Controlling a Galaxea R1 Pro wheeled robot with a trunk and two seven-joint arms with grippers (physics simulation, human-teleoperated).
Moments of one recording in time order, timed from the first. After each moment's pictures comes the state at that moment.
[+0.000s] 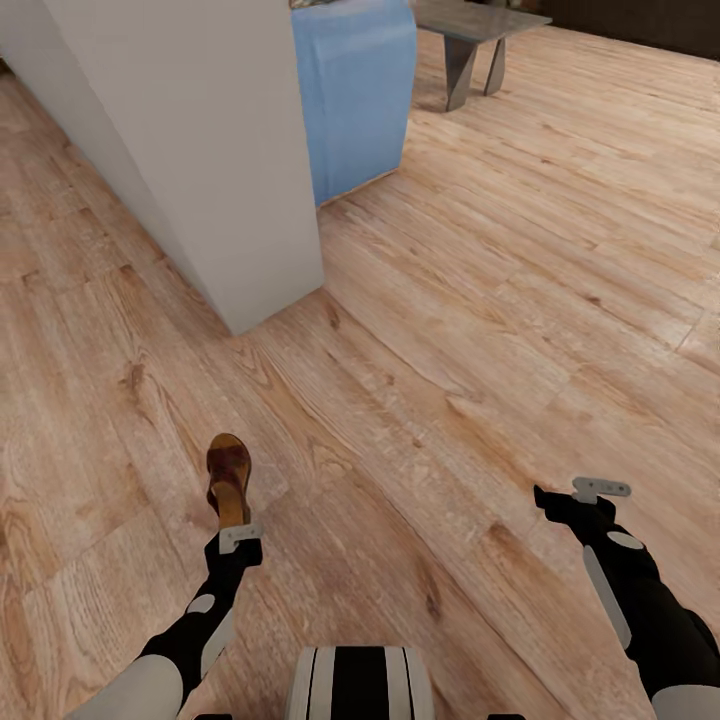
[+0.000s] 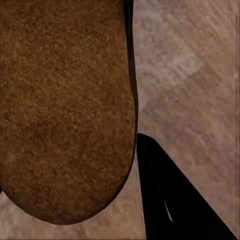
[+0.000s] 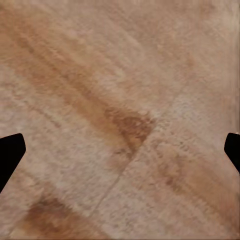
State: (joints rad) left arm -0.63 -0.03 0.14 -0.33 -0.05 -0.41 0.03; right arm -0.46 -0.22 -0.15 -1.14 -0.08 0.35 -0.05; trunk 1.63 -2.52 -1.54
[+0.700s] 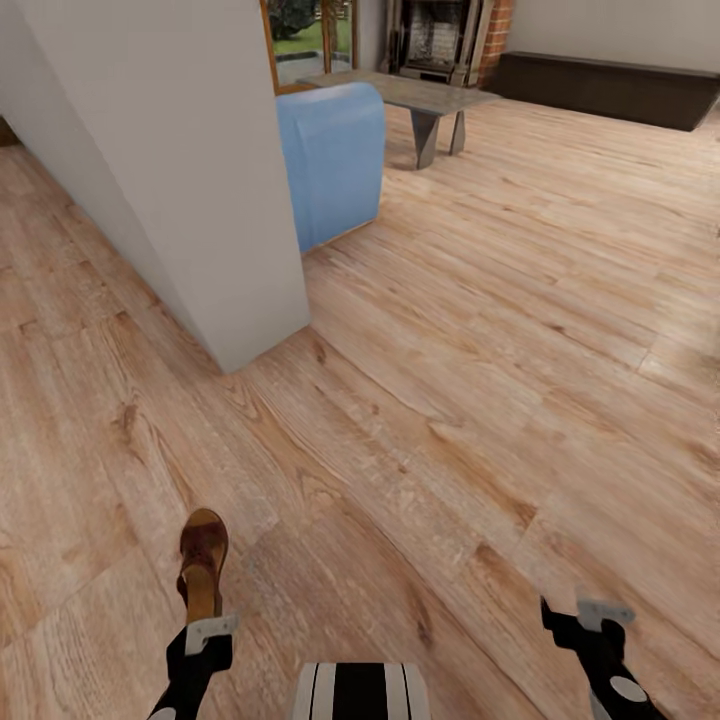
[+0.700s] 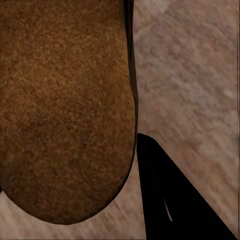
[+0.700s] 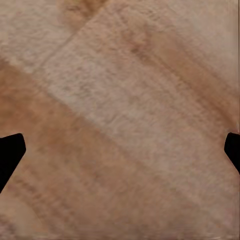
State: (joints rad) left arm -0.39 0.02 0.16 -0.32 -0.05 -0.43 0.04; right arm -0.42 -0.21 -0.15 -0.39 -0.01 -0.31 -0.05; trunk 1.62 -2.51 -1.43
